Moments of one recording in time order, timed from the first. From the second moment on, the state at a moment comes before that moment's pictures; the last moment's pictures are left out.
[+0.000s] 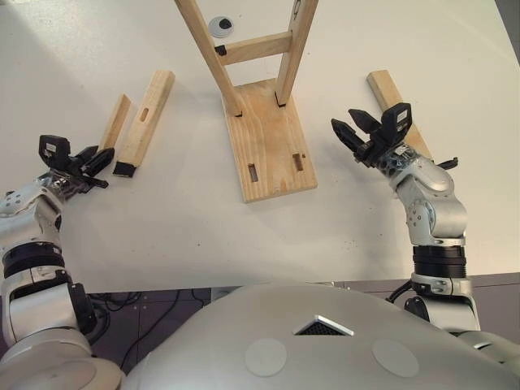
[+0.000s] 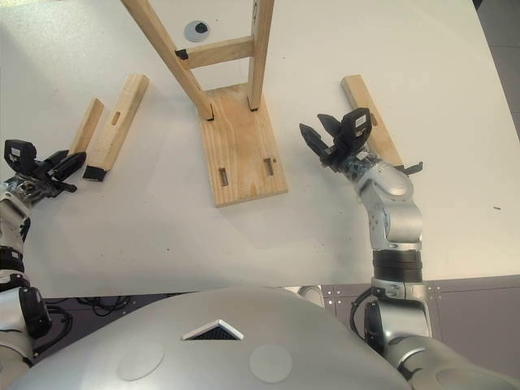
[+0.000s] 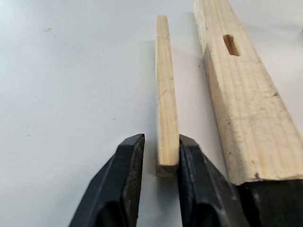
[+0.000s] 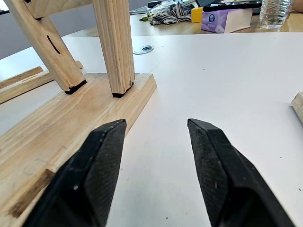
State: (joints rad) left arm -0.10 0.73 0.30 0.76 -0.31 0.07 -0.89; right arm -0.01 -0.29 -0.03 -0.03 0.32 0.32 0.61
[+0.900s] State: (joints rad) left arm -0.31 0.50 0.10 -0.28 -1.16 0.87 -0.87; right arm -0.22 -0.25 -0.10 -0.48 1.30 0.75 0.32
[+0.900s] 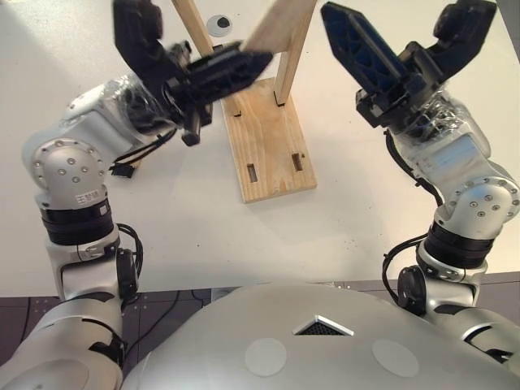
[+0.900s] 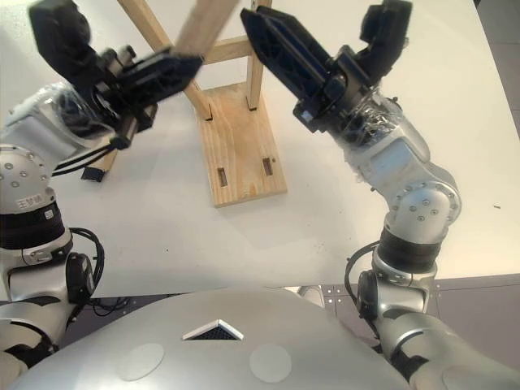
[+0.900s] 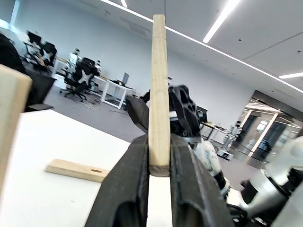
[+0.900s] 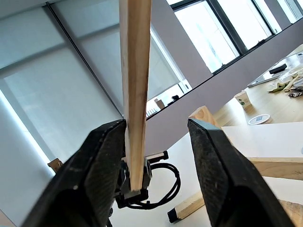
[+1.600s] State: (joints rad) left arm -0.28 0.49 0.06 -0.27 -1.08 0.86 -0.90; right arm -0.28 -0.25 -0.12 -0.42 1.45 0.75 0.25
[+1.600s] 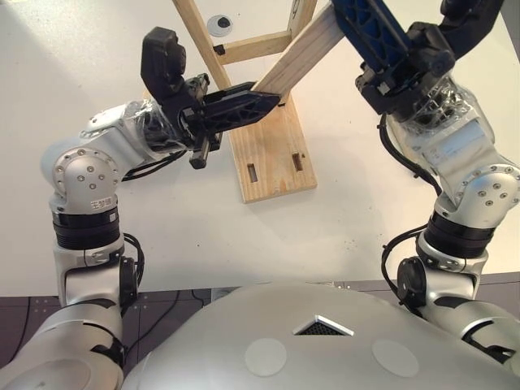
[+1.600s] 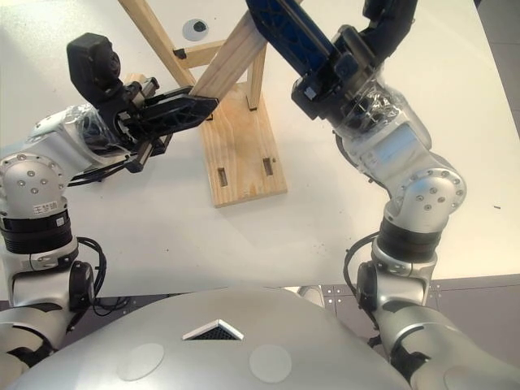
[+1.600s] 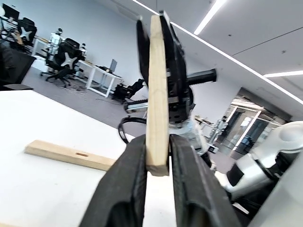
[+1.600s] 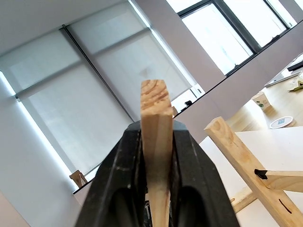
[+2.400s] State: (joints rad) left arm -0.17 0.50 0.00 -0.15 -0.65 0.61 -0.85; right arm -0.17 -0.49 -0.27 0.33 0.44 -0.04 0.67
